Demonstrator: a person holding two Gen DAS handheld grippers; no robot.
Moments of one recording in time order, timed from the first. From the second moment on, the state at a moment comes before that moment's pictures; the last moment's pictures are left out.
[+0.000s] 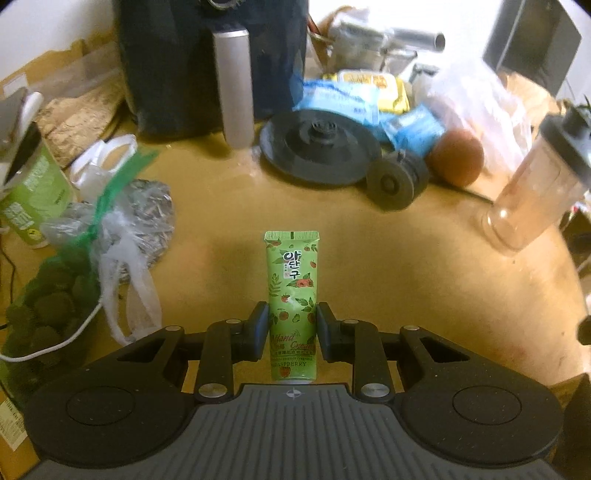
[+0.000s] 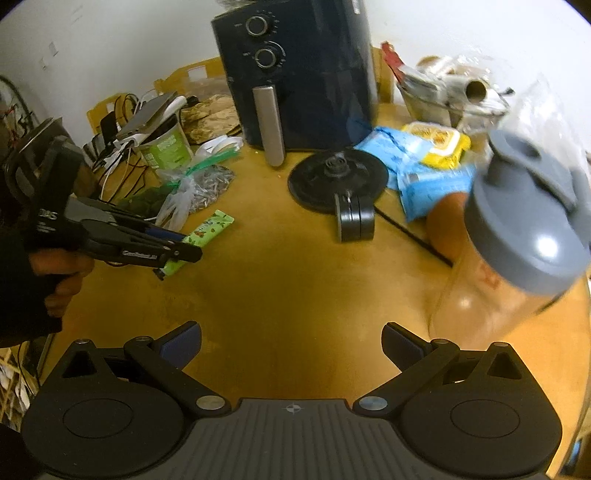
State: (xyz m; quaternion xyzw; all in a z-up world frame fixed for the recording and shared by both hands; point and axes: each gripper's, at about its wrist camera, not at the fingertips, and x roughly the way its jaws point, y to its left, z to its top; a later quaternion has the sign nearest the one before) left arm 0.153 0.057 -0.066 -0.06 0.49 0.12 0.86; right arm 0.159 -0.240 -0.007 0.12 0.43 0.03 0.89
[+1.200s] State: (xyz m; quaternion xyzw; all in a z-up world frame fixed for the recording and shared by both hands) left arm 0.064 0.010 -0.005 -0.14 0.44 0.17 0.87; right arm 0.236 -0.225 -0.051 0.04 0.40 0.00 0.91
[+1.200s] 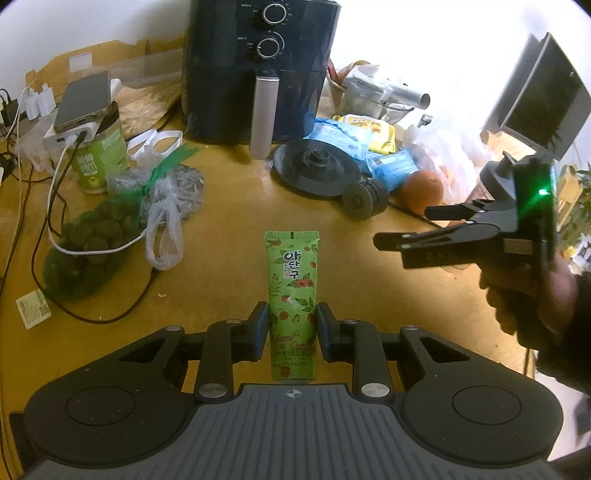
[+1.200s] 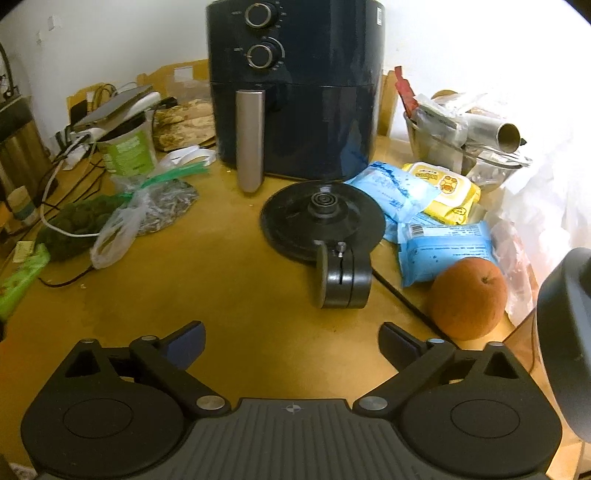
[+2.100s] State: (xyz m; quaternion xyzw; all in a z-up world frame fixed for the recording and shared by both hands) left arm 0.018 0.017 -0.003 -0.18 0.43 0.20 0.86; right arm 0.299 -0.252 -0.081 0.04 0.41 -0.07 0.91
